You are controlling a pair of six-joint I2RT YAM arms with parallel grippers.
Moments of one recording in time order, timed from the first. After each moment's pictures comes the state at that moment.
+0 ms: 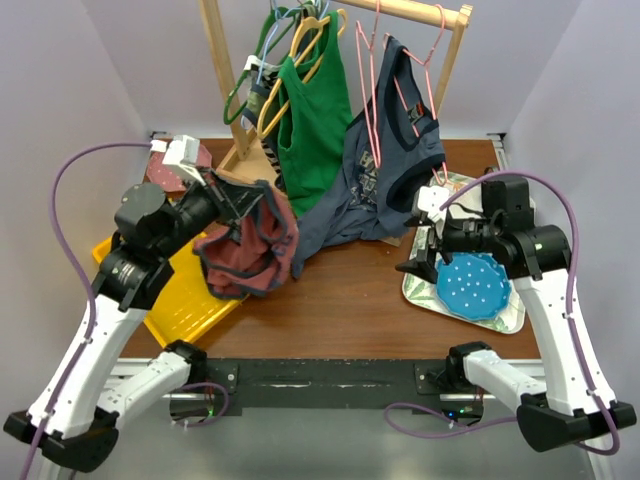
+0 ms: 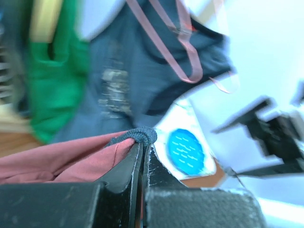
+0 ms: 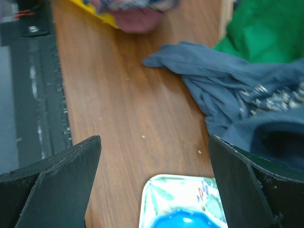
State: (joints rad) left arm -0.43 0.86 1.18 -0.35 0.24 -0.57; right arm 0.21 1.00 1.34 -1.11 -0.88 -0.78
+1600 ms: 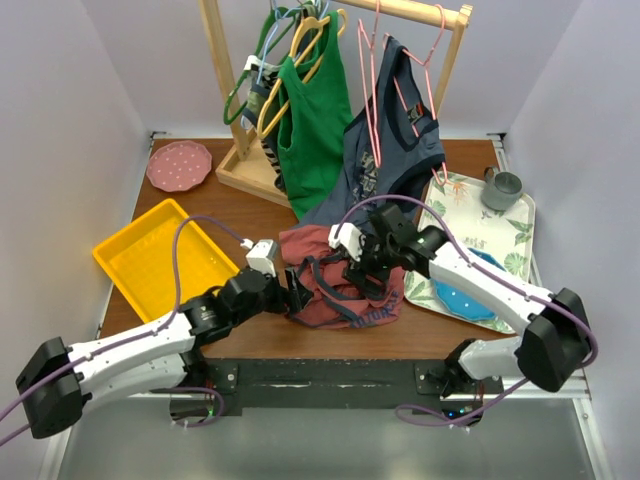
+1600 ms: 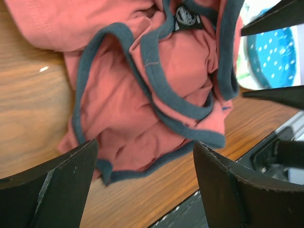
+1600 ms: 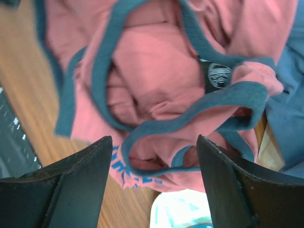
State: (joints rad) left arm -0.94 0.86 0.41 -0.07 -0.19 -0.76; right arm 0.69 1.32 1.00 -0.68 -0.27 -0.53
